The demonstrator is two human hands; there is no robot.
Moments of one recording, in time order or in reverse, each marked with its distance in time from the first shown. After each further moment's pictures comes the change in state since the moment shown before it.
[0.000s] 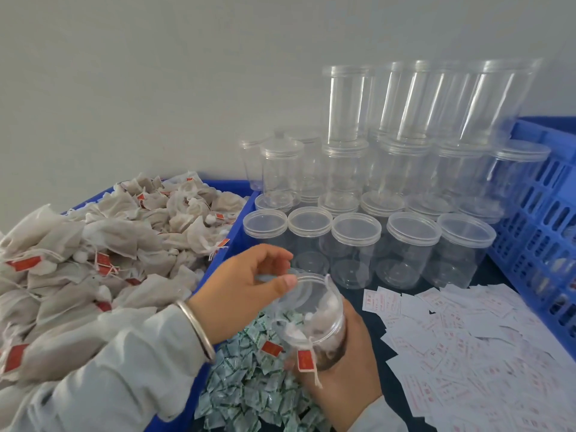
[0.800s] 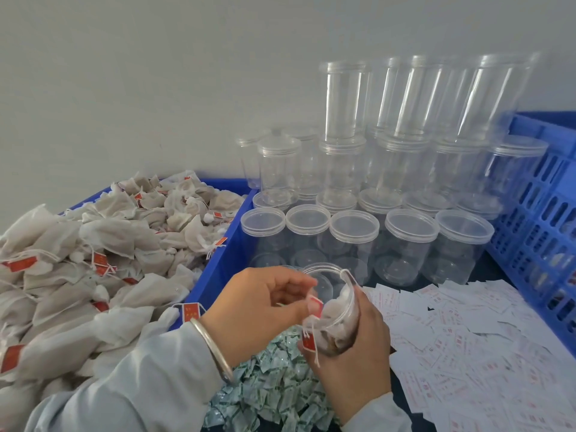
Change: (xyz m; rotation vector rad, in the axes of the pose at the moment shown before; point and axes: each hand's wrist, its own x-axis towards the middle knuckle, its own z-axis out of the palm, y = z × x) left_hand -0.018 0.023 0.020 -0.058 -0.071 -0.030; right_hand 0.003 -0.001 -0.011 -0.336 0.213 -0.139
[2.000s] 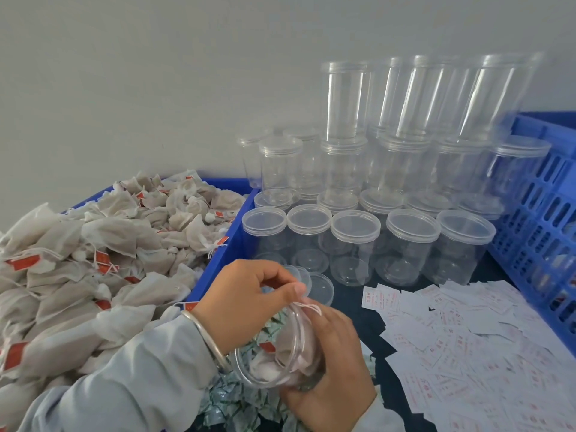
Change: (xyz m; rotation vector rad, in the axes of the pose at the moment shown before) left_hand 0.004 -0.002 -0.010 0.172 0.106 0.020; right_hand -0.005 0.013 0.013 -0.105 -0.065 -0.593
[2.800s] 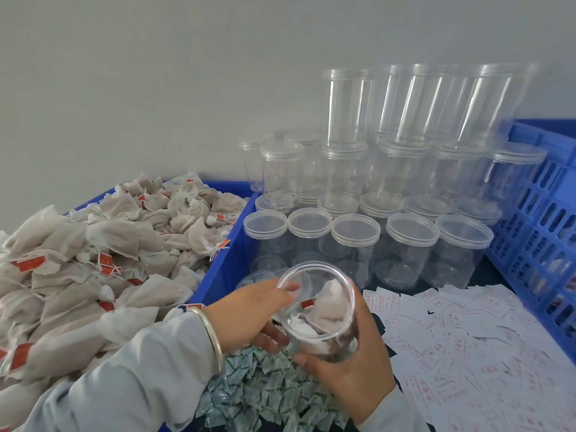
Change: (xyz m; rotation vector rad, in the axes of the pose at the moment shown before) left_hand 0.003 -0.014 0.002 -0.308 -0.393 -0.389; right_hand 0.017 -0.007 -0.027 0.528 -0.100 0.481
